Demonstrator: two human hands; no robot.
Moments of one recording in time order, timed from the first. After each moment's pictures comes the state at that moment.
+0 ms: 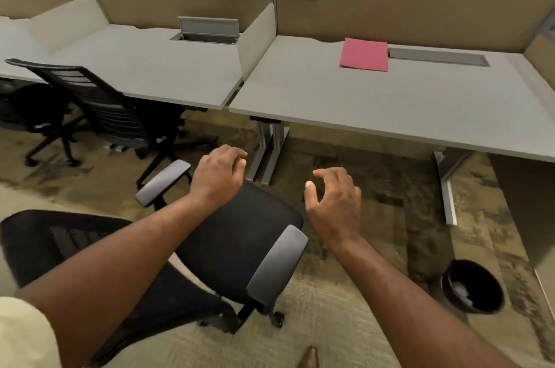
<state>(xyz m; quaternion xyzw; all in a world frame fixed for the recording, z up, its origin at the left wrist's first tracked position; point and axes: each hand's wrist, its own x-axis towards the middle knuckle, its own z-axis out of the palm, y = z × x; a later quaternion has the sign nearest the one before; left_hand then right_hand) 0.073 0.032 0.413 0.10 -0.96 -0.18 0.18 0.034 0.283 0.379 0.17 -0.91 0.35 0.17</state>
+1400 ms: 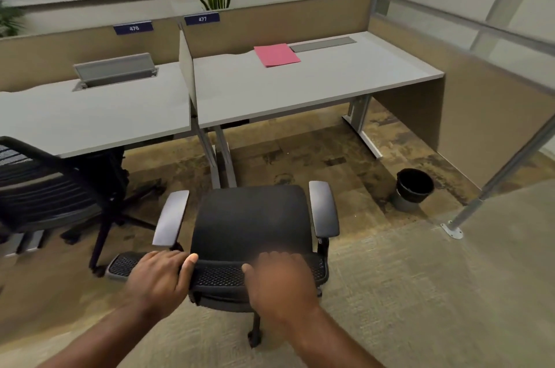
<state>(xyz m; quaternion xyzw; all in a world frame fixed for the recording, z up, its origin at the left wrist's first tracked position) 0.323 -0.283 0.363 -0.16 -0.98 -0.04 0.11 0.376 -0.038 0.363 0.06 -0.98 0.16 0.06</state>
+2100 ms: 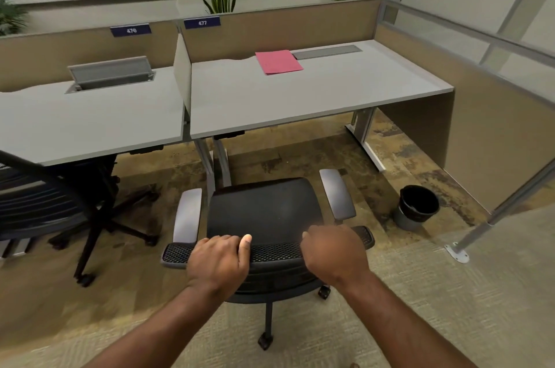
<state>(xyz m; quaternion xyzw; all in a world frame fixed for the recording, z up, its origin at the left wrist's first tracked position) 0.235 -0.124 0.362 -0.10 -0.99 -0.08 0.10 0.248 0.119 0.358 0.09 -0.98 0.10 0.17</state>
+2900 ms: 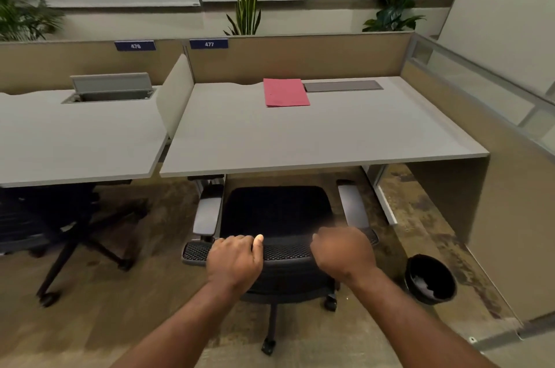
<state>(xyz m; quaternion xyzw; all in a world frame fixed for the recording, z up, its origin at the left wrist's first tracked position) -0.003 0.076 0.363 -0.01 -0.99 -0.09 0.08 -0.027 0.316 0.371 0.22 -0.95 0.07 0.20</state>
